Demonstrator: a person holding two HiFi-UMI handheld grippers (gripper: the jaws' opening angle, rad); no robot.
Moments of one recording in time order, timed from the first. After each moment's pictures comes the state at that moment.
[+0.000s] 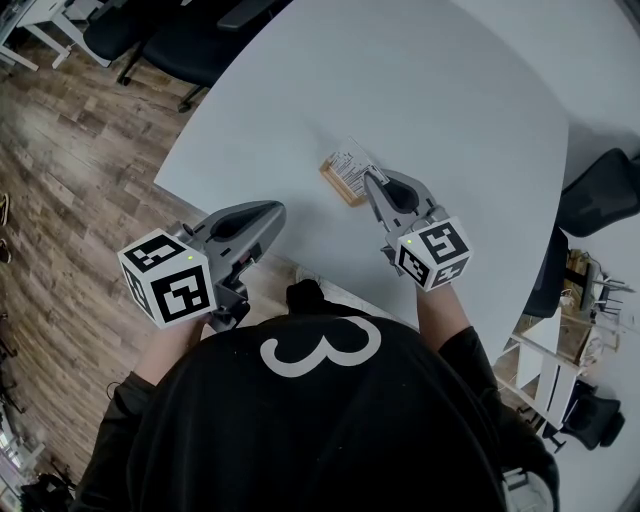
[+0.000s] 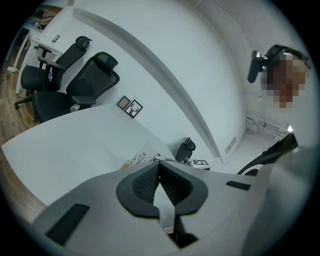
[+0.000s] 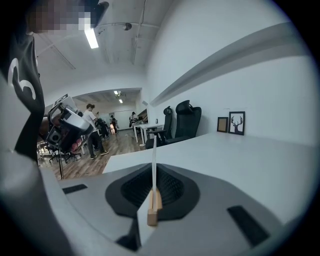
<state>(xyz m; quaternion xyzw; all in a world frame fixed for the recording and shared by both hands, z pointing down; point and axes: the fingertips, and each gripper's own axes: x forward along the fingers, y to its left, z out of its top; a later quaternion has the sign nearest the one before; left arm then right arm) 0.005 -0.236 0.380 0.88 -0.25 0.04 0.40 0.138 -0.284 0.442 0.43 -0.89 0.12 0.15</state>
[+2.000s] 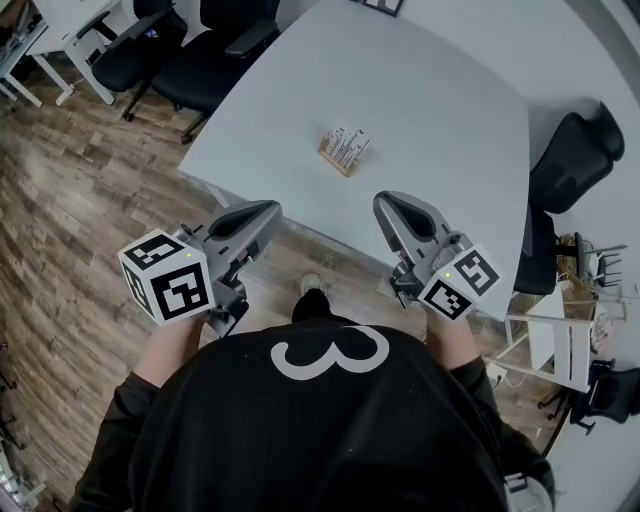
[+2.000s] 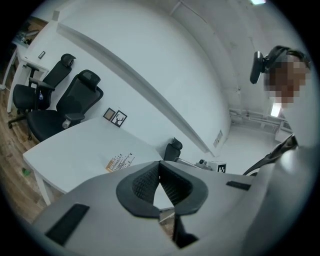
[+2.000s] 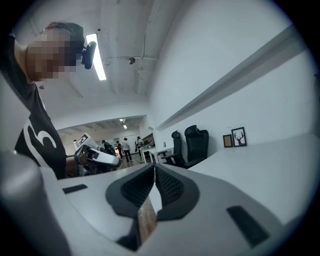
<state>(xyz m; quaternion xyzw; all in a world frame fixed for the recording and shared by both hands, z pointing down) -0.037 -0.120 0.308 0.92 -0.22 0.01 0.32 0.099 -0.114 0.303 0.42 -0.90 0.10 0.00</state>
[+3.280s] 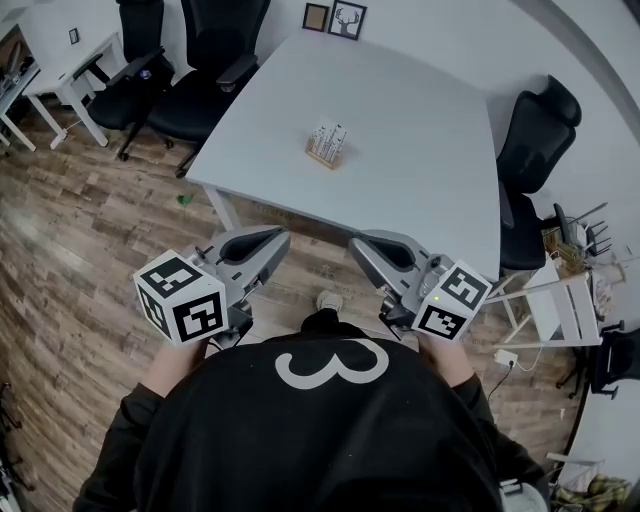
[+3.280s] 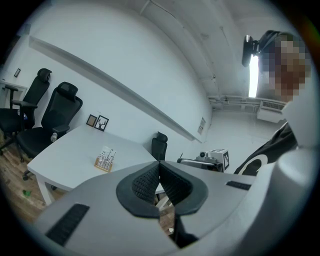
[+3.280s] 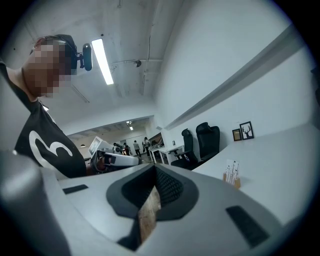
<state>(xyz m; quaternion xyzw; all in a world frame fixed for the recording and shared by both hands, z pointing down) -0.059 0.006 0.278 0.96 -0.16 0.03 0.23 0.024 0.036 0.274 0.38 -0.91 0.13 -0.01</state>
